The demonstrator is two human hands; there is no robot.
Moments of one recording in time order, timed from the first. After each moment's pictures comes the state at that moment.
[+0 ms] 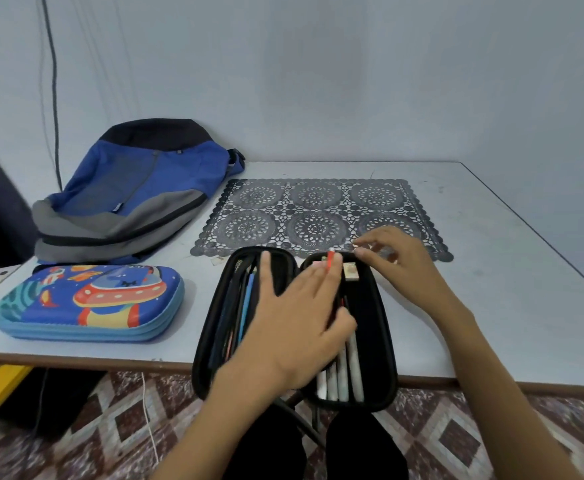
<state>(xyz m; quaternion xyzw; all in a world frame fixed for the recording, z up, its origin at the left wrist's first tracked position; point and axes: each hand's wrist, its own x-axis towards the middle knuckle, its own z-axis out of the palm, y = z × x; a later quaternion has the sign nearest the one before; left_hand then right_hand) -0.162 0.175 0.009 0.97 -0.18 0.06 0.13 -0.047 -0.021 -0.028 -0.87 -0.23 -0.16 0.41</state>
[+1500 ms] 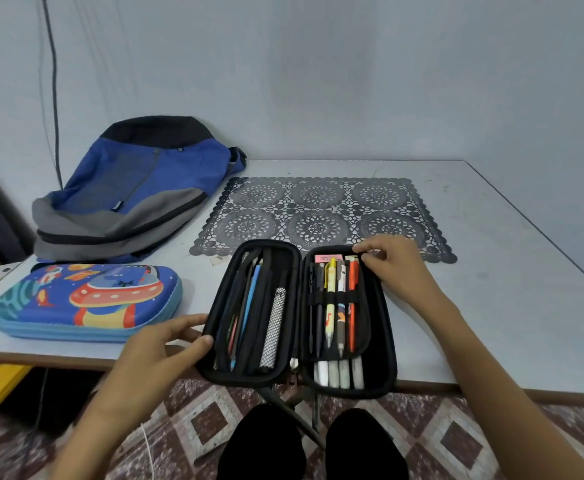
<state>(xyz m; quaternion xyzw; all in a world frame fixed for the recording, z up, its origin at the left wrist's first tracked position) -0.196 0.300 -0.027 0.87 0.07 0.03 0.49 -0.031 -0.009 -0.033 -0.90 -0.14 -0.13 0.39</state>
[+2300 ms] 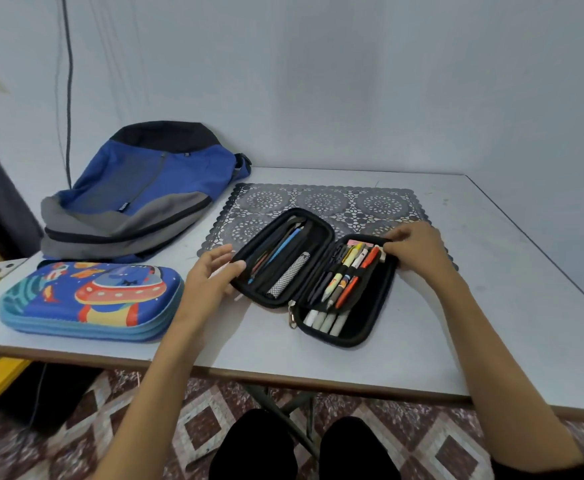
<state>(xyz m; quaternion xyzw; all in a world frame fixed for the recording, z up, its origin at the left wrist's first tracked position) -0.101 0.266 -0.036 0.66 0.11 0.12 0.73 0.003 -0.033 -0.006 -0.91 0.02 -0.09 0.40</state>
